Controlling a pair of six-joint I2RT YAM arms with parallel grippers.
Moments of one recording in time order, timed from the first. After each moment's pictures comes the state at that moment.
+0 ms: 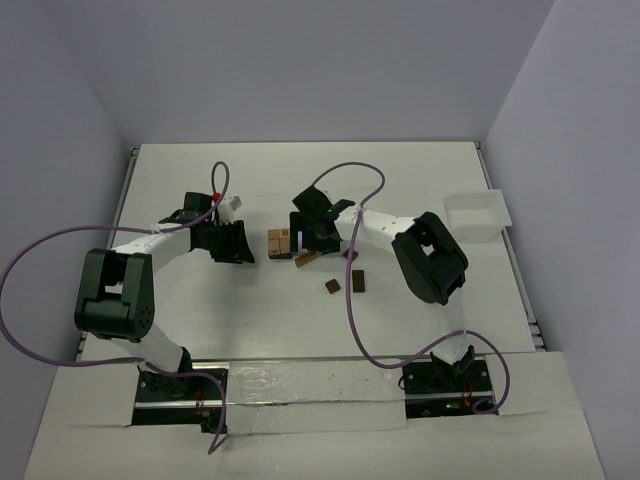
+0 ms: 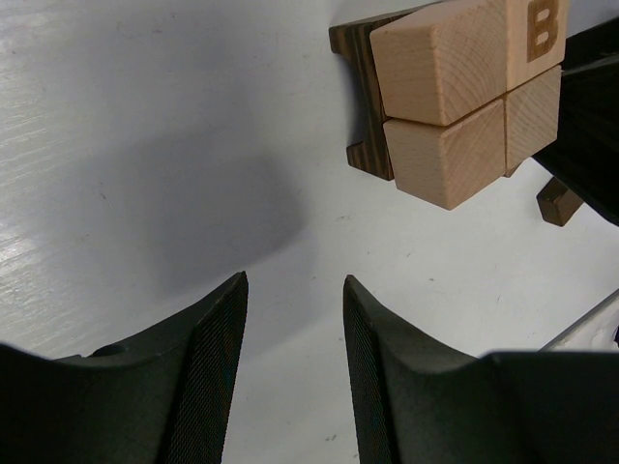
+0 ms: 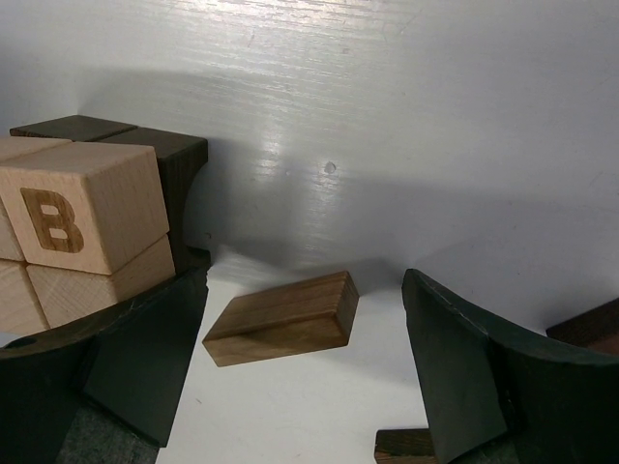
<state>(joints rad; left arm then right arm) -0.16 1.62 0.90 -0.37 0.48 -0.13 0.72 2.03 1.44 -0.49 0.08 0.67</state>
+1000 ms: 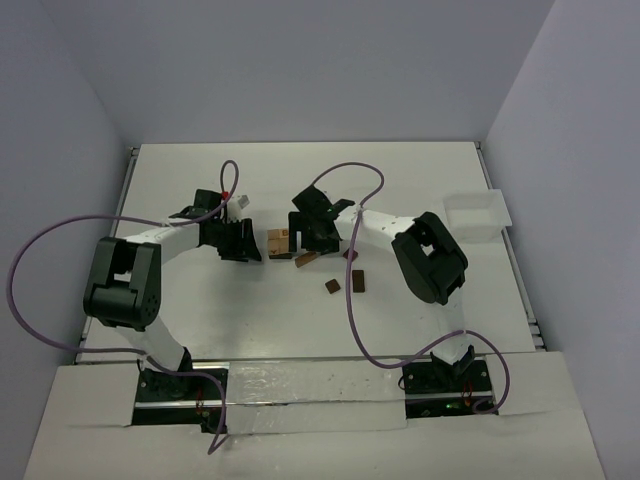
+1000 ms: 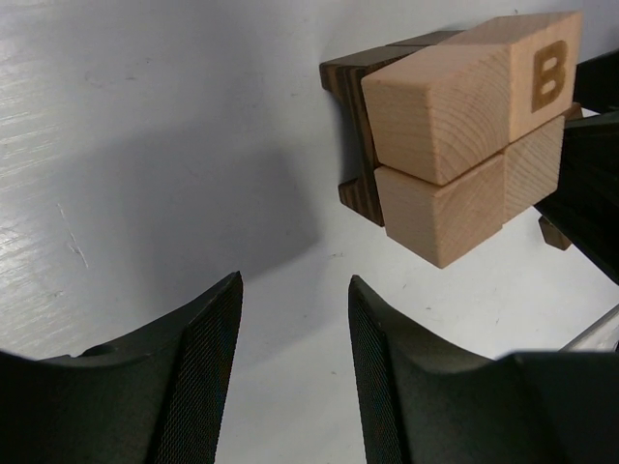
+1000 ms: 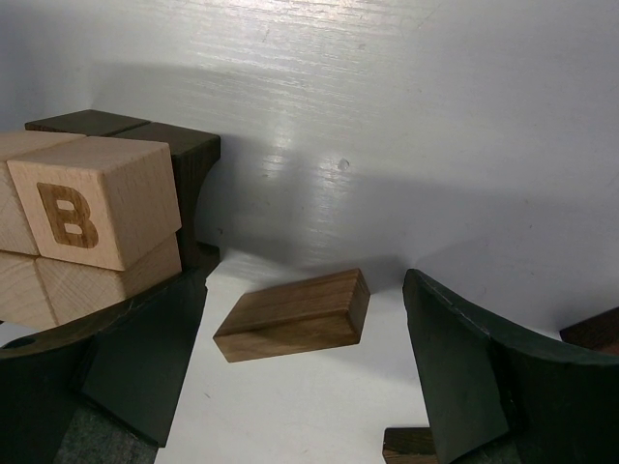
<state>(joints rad) -0.21 1.70 0.95 -0.35 0.46 -0.16 0.73 2.04 1.45 -0.49 0.06 0.67</state>
